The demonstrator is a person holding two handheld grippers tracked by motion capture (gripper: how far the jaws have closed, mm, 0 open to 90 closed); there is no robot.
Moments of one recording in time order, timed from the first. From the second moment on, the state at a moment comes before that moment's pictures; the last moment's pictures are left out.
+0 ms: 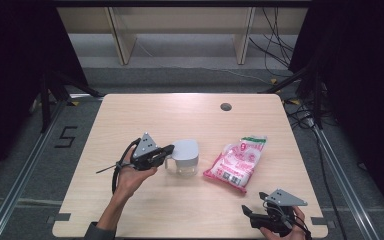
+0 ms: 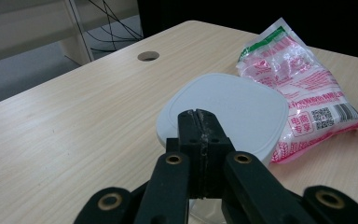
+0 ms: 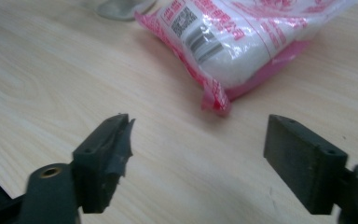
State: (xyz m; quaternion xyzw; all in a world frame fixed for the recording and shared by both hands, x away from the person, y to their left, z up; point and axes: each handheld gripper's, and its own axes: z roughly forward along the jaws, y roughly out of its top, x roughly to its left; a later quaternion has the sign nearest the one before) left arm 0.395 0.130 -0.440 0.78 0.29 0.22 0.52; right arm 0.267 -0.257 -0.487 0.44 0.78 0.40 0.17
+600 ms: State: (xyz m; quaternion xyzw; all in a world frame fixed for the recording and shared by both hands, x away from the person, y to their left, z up) left arm 0.398 0.136 -0.442 0.77 0.29 0.21 0.53; right arm 0.322 -0.203 -0.467 0.36 0.80 0.45 0.19
